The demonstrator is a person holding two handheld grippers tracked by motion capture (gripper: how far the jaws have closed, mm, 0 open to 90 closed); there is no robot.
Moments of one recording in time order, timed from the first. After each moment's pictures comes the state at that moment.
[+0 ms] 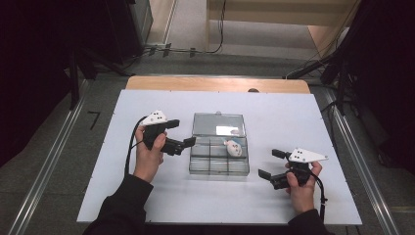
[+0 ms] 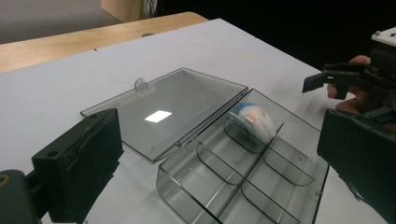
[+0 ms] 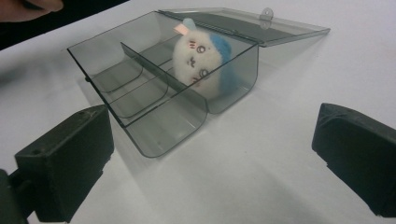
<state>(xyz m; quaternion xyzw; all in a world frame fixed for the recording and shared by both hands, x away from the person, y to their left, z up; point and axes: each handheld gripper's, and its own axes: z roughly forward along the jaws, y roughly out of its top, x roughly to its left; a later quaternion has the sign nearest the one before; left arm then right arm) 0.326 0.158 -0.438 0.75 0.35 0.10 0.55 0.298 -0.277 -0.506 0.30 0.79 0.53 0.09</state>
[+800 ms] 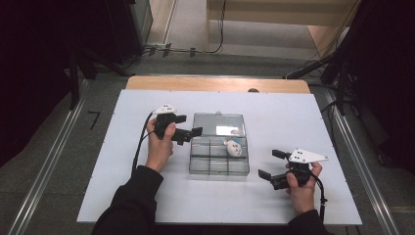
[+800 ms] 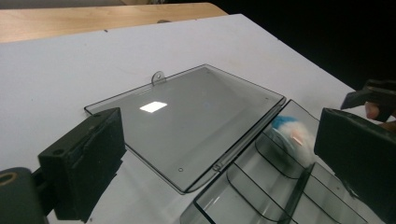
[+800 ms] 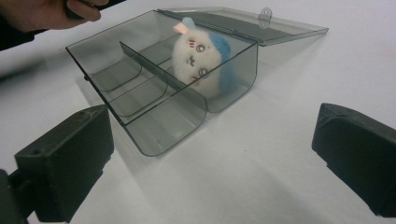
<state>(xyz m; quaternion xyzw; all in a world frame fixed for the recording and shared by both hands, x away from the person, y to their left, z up) 0.375 0.144 -0.468 0.73 0.41 0.07 0.54 0.296 -0.277 -0.506 0.30 0.79 0.52 0.10</state>
